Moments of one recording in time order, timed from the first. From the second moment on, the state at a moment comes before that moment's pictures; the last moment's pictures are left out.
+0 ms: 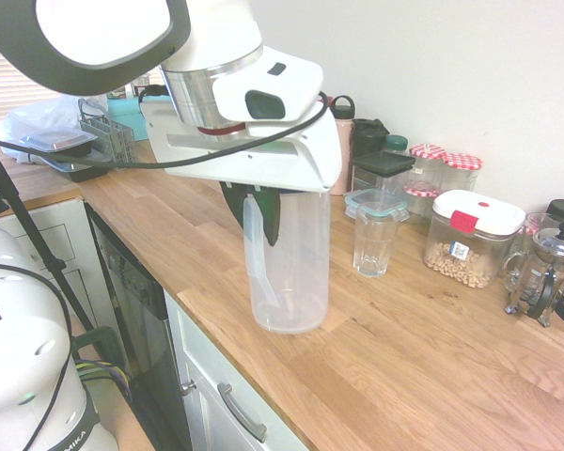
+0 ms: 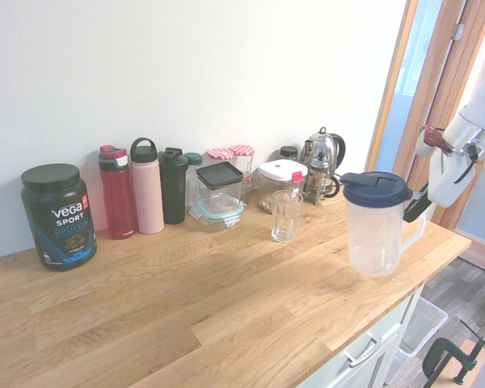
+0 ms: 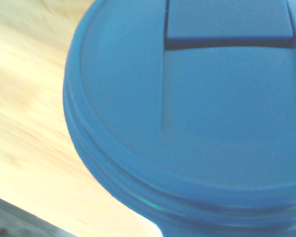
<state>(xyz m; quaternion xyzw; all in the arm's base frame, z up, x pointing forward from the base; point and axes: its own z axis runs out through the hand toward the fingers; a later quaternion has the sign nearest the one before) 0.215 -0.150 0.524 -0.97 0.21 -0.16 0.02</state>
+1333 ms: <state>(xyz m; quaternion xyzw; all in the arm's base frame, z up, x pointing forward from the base) 0.447 -0.128 0.576 -0.94 0.27 0.08 -0.20</state>
